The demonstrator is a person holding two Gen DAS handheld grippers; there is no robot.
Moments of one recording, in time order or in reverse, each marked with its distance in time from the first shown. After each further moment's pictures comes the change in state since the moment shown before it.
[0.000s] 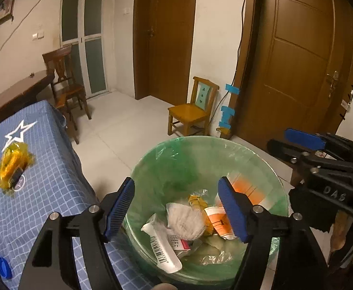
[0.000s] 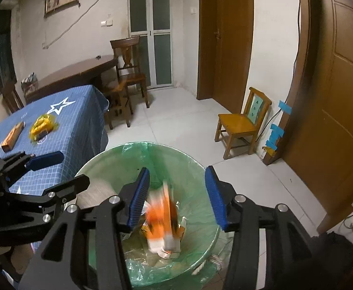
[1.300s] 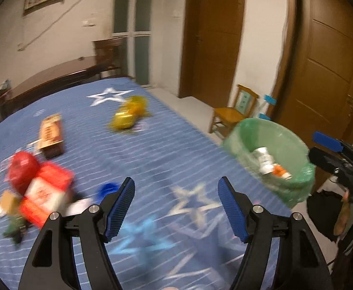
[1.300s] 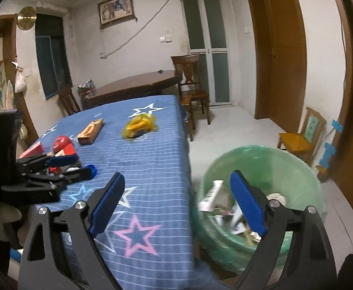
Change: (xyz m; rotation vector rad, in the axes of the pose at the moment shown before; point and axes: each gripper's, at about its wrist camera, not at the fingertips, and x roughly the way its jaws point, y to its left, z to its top) left arm -0.187 0.156 -0.120 -0.159 -0.032 0.196; right arm -0.068 0.141 -0.037 -0.087 -0.119 0.336
